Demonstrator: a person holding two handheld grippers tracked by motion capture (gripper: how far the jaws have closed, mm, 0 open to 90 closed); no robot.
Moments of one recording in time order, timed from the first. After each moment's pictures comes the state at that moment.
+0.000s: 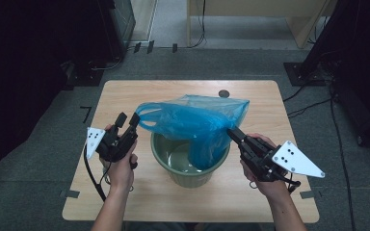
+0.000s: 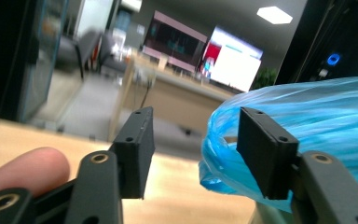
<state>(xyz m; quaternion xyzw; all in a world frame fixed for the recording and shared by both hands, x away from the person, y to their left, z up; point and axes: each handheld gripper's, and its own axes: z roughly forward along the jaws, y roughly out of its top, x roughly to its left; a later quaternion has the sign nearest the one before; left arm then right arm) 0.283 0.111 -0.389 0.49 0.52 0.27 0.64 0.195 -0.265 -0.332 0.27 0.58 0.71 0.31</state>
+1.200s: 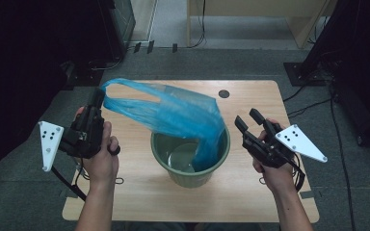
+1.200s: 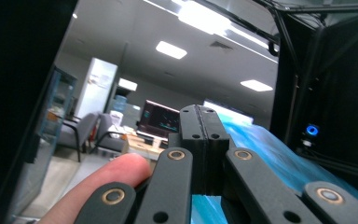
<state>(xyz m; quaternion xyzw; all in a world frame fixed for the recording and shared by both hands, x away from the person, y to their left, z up) 0.236 0.125 -0.276 0.39 0.41 0.39 0.73 0.218 -0.283 -0.327 0.40 0.57 0.63 0.35</state>
